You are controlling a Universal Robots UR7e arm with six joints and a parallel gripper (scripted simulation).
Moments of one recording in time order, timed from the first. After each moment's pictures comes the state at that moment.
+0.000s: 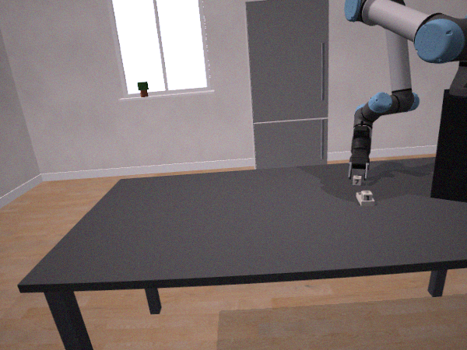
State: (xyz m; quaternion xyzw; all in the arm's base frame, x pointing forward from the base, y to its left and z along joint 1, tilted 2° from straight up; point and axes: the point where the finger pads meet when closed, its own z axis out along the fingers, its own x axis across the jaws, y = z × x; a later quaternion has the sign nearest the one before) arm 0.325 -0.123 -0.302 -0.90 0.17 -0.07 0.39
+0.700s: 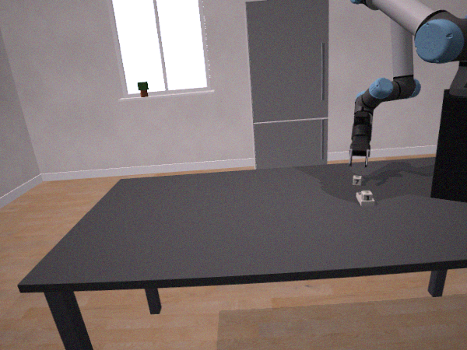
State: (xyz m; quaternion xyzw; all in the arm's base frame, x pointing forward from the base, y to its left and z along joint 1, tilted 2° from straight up) arm 0.324 -0.125 -0.248 -0.90 0.17 -0.07 0.39
